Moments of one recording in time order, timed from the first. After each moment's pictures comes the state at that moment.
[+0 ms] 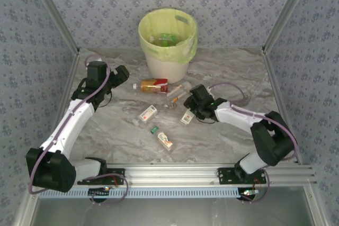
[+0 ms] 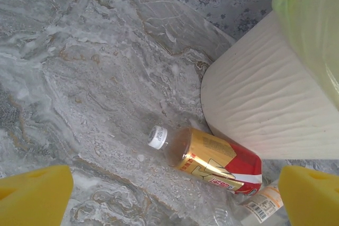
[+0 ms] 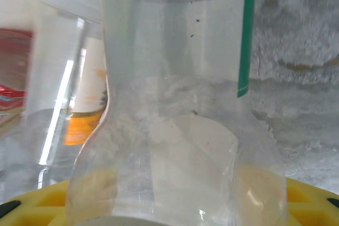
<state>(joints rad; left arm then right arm) -0.22 1.22 1.04 -0.43 -0.06 -0.69 0.61 1.47 0.83 -0.26 0.10 1.16</state>
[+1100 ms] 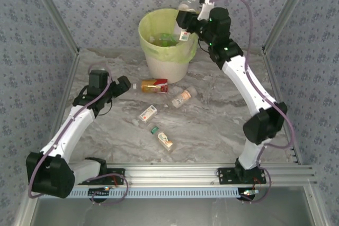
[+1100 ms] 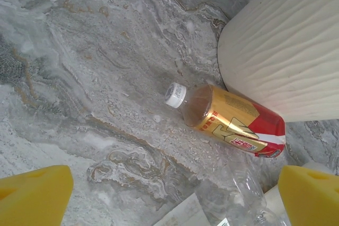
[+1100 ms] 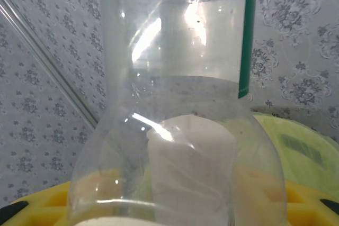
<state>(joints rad) -0.22 1.15 0.91 -0.46 -0.01 -0.67 0.41 1.84 1.98 -0.14 -0.17 0.41</state>
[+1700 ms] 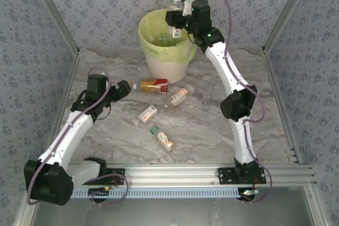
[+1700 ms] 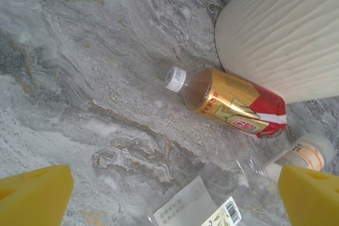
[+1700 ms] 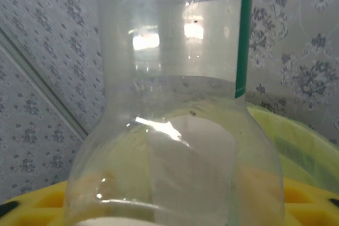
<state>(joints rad) -0.22 1.09 0.86 -0.47 0.03 -0.62 0.41 2.27 2.55 -0.45 -0.16 0.25</state>
